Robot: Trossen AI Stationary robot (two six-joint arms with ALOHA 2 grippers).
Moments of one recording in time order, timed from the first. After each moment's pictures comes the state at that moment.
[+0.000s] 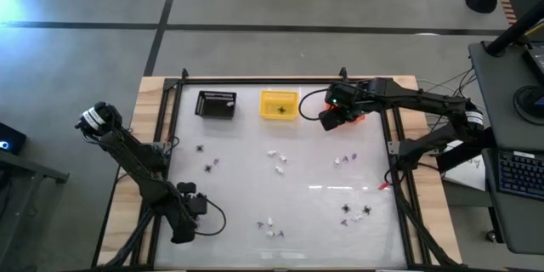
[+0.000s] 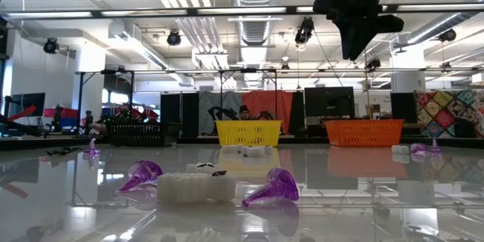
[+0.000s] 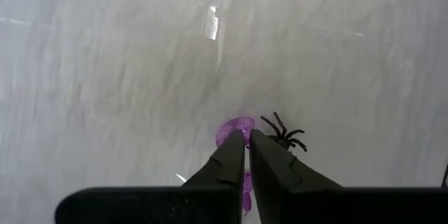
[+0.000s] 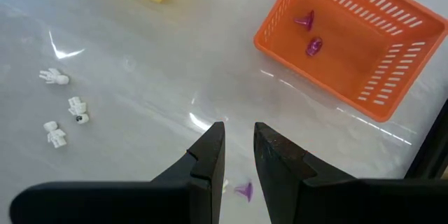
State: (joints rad) left arm -0.89 1.39 0.69 -0.58 -0.04 -1.03; right arm -0.30 1.37 1.30 -1.20 0.14 0.82
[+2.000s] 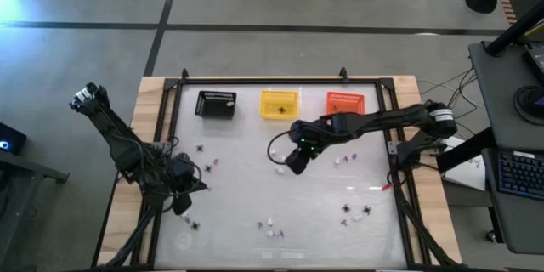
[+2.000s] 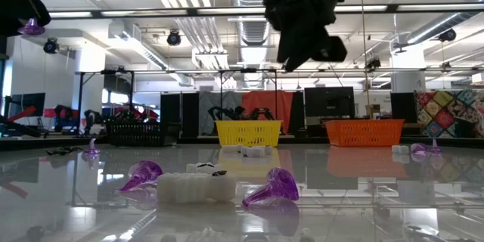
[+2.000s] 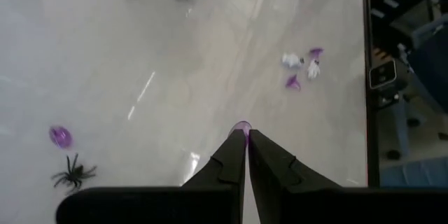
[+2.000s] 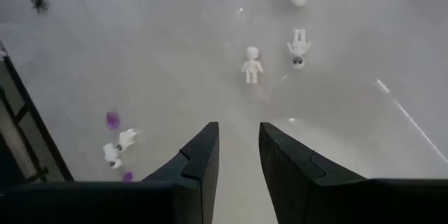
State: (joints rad) left arm -0.85 0.87 0.69 -0.72 -0.54 -1.09; right arm 0.00 1.67 1.30 -0.69 -0.17 0.76
